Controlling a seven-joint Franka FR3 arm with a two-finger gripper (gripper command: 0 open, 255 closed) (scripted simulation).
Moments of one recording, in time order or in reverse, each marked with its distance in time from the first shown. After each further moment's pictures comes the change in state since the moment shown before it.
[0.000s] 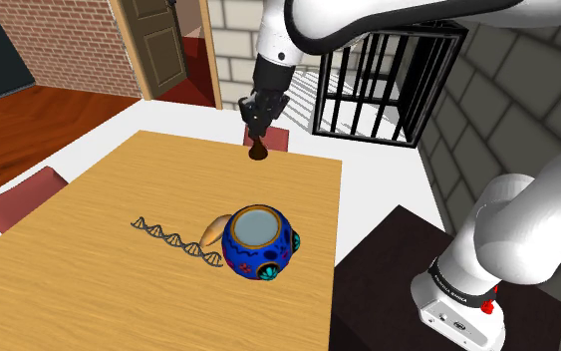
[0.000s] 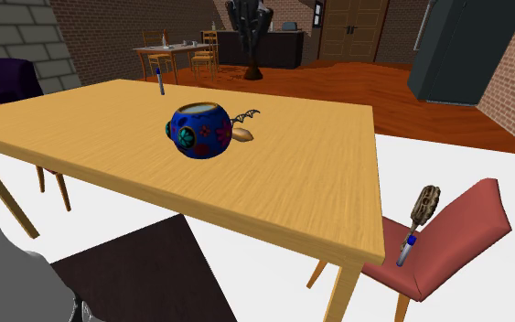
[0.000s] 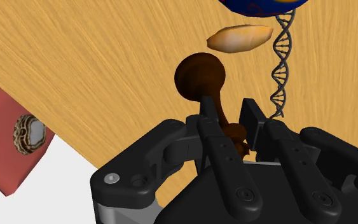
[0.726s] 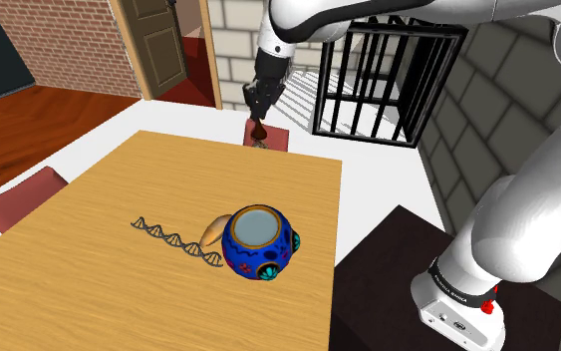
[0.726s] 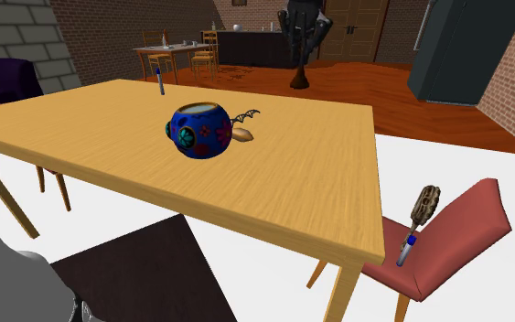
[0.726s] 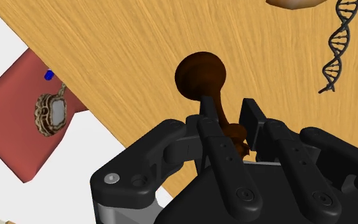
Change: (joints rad) arm -0.073 0.206 -0.097 0.176 -0.010 0.002 -0.166
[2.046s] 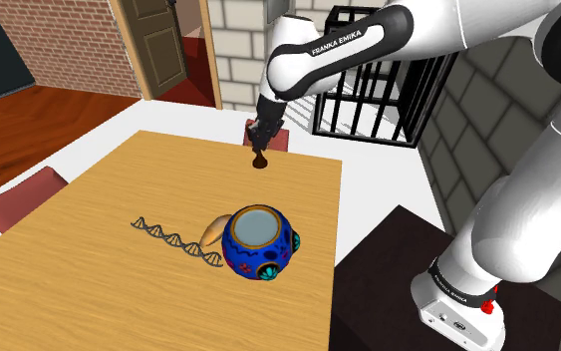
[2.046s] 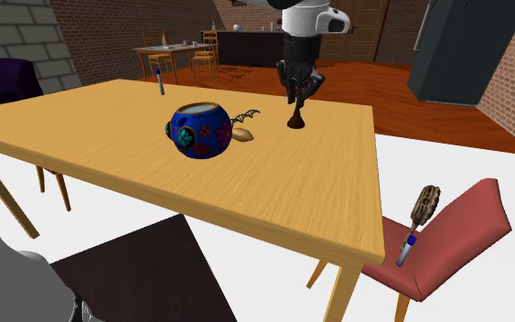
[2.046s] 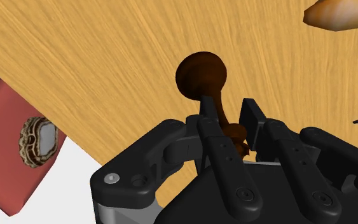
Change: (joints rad) arm 0.006 0.062 0.006 -0.198 0.026 0.257 -0.046
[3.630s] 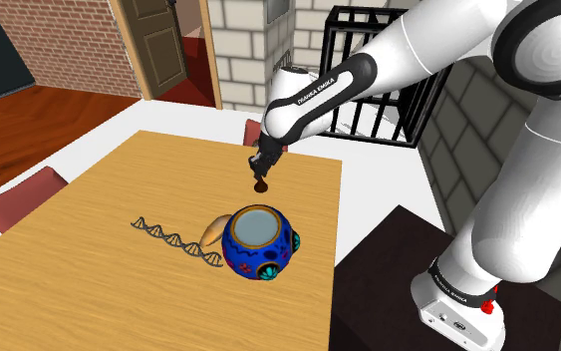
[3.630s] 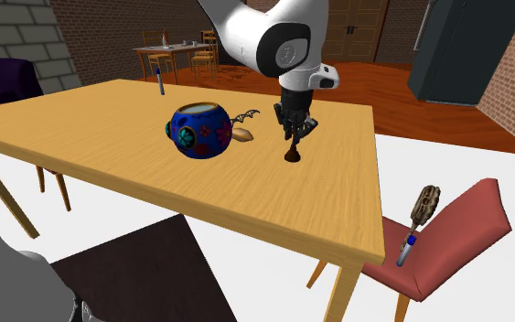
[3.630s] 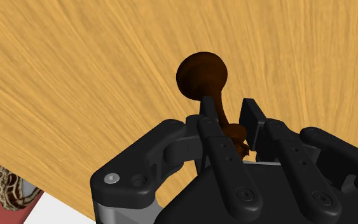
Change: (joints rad) arm 0.007 0.140 0.010 -0.117 0.040 0.256 -0.057
